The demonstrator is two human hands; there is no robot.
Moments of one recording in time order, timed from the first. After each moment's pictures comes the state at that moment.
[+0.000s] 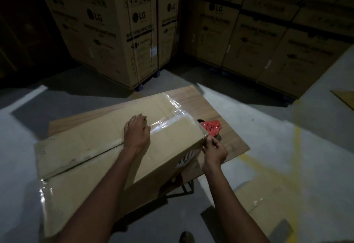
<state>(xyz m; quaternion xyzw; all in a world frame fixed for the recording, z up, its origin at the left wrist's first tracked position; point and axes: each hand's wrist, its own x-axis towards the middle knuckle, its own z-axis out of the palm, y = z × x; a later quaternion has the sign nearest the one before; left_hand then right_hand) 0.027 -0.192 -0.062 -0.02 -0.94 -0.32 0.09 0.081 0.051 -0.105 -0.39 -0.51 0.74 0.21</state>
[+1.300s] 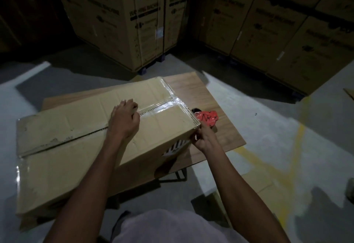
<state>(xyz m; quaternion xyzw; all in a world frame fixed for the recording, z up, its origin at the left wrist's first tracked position) 0.032 -0.190 -0.067 0.01 -0.96 -0.27 0.08 0.045 0.085 -0.083 -0.40 -0.42 0.81 -0.09</state>
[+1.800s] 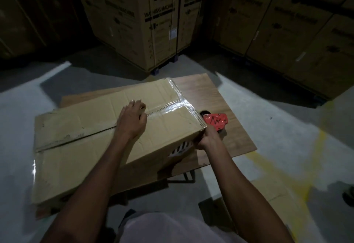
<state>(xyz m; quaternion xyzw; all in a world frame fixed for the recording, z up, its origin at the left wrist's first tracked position) 0.035 -0.188 -0.068 0.01 -0.96 -0.25 0.08 0.037 0.073 -0.055 -0.36 -0.32 0.85 -0.23</state>
